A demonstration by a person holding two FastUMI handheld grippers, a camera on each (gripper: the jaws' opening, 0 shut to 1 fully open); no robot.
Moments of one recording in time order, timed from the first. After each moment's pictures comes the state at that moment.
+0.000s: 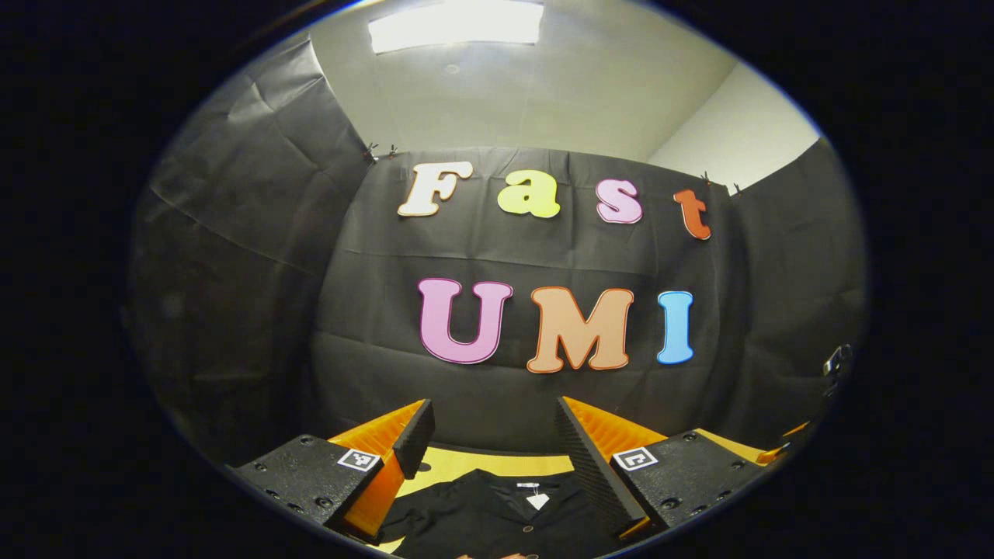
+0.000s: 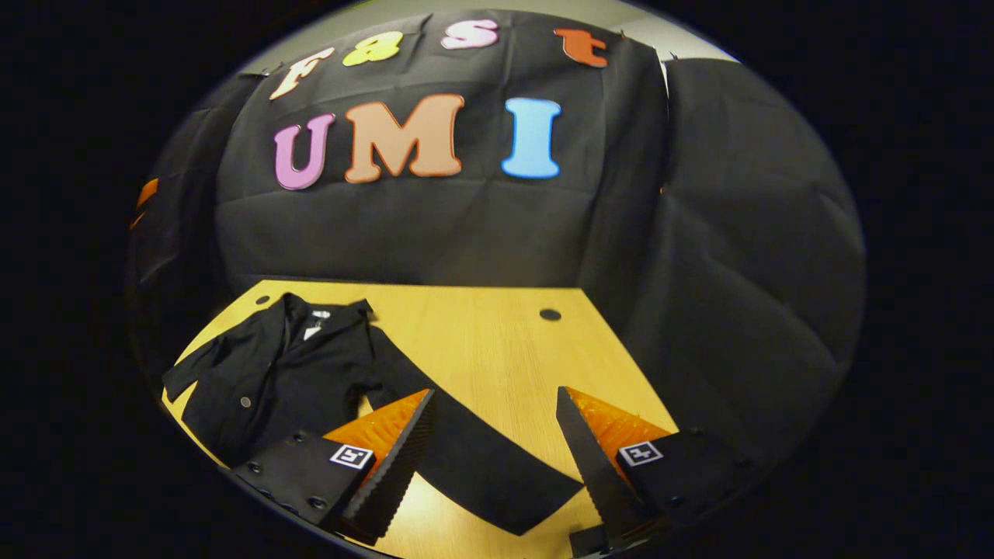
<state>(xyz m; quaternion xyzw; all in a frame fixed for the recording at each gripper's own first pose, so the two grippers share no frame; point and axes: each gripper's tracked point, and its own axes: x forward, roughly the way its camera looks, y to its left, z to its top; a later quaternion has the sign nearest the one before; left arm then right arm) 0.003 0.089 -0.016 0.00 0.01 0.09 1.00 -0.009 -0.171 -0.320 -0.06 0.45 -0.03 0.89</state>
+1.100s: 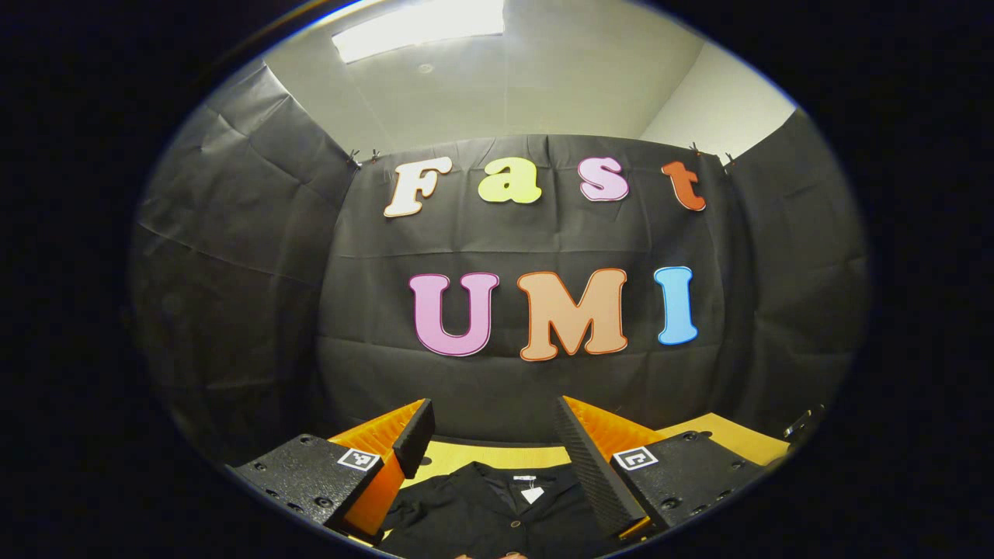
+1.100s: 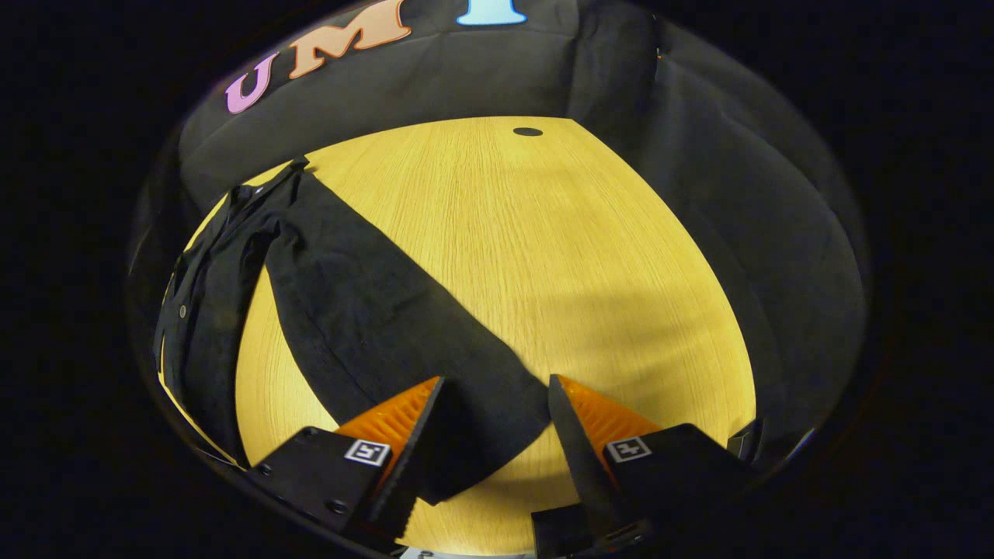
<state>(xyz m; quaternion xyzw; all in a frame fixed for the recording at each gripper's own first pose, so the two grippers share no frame) 0.015 0.030 -0.025 0.04 0.03 0.11 0.99 -0.088 -0.241 -0.464 -0.04 0.64 -0.01 0.77</state>
